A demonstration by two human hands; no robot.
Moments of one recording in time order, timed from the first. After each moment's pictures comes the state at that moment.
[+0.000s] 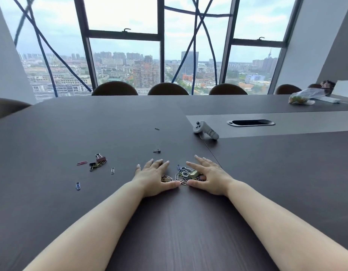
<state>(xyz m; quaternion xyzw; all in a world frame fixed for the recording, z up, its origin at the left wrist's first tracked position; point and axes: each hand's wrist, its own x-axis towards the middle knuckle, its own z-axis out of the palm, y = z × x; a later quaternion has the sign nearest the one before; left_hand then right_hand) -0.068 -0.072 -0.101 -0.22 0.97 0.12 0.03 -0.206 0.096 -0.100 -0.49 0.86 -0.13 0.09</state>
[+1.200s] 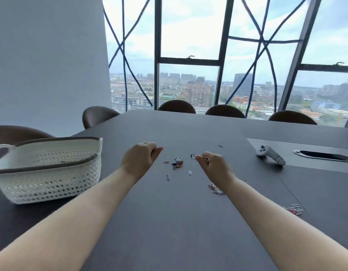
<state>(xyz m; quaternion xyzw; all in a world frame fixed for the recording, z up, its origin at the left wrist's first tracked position) 0.159 -0.151 -0.012 -0.28 0.88 0.03 -0.38 -0.032 -0.017 -0.025 -0.54 0.77 -0.35 -0.04</state>
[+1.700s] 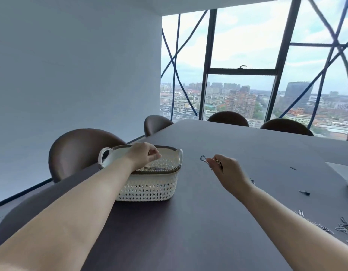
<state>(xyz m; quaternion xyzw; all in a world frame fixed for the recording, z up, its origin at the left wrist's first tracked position) 0.352 -0.267 0.023 -0.42 0.87 0.09 -0.23 0.117 -0.124 -0.002 -0.63 0.65 -0.41 0.00</state>
